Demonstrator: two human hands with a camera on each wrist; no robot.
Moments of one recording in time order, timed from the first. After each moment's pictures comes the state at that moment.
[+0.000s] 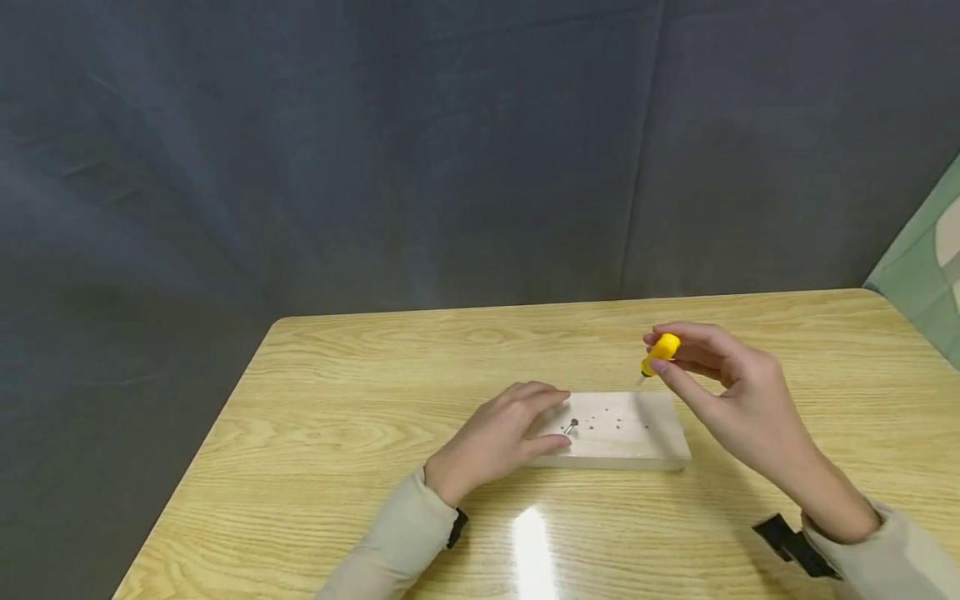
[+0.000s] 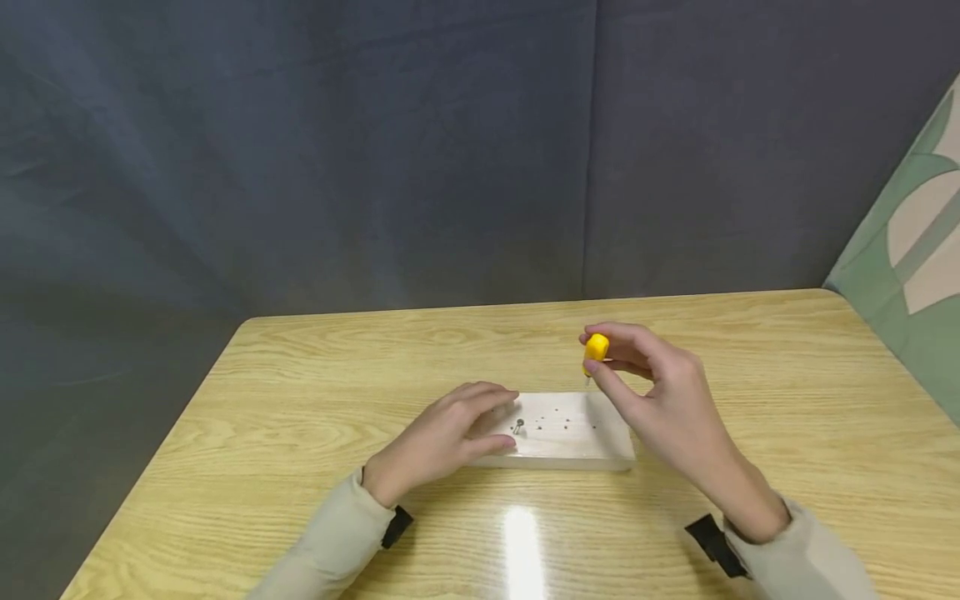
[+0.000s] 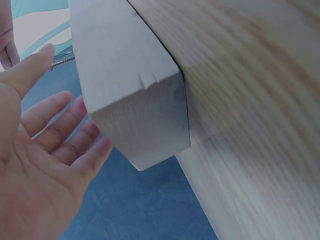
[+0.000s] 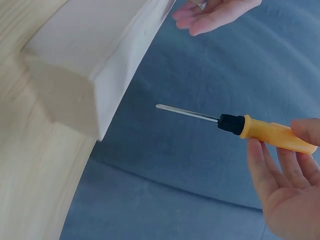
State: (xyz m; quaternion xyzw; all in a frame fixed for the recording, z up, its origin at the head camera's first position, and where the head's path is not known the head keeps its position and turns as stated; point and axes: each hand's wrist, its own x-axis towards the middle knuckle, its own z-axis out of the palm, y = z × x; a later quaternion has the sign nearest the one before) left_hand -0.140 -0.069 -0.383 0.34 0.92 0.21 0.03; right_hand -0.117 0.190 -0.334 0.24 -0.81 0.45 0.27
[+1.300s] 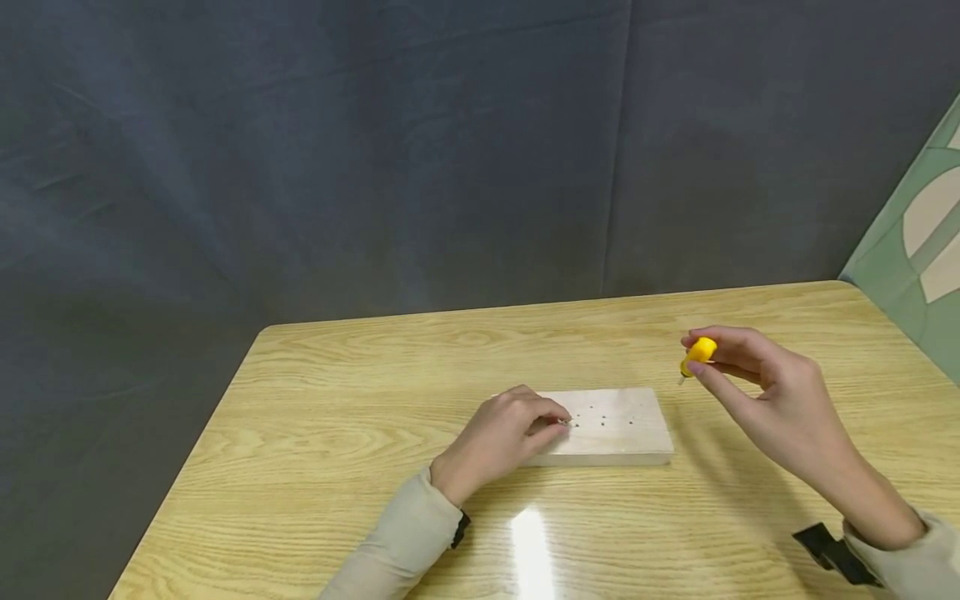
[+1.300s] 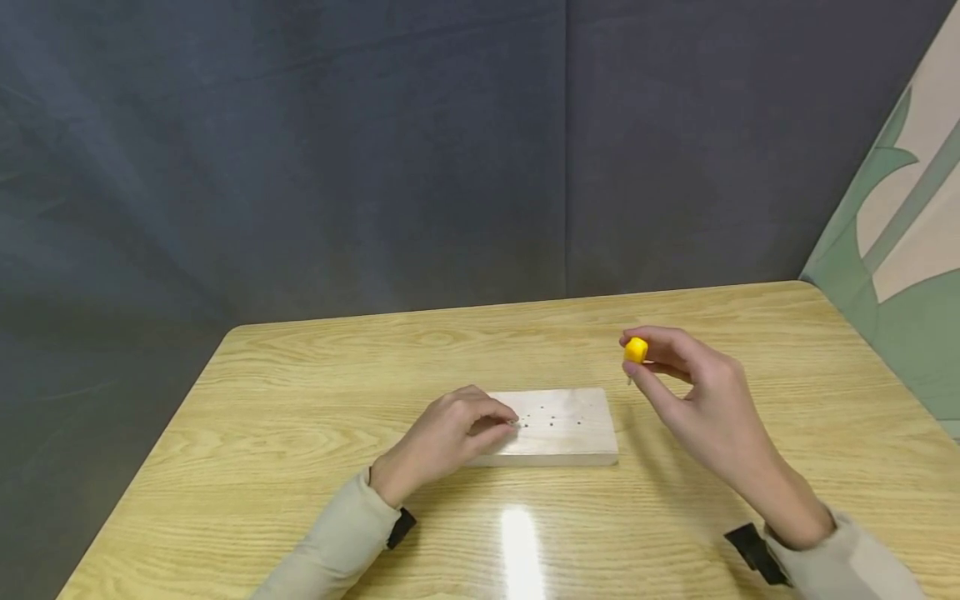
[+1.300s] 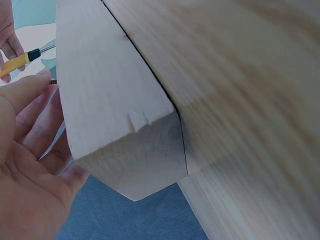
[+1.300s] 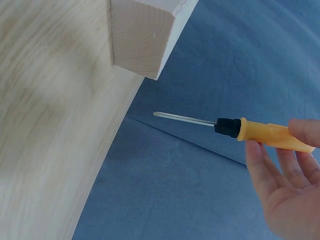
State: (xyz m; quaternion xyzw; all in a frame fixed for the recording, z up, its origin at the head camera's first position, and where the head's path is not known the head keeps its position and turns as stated) left_hand -0.142 -0.051 -0.387 0.38 0.89 0.23 -0.03; right_hand -0.108 0.236 -0.345 0.21 -0.84 0.41 0.30
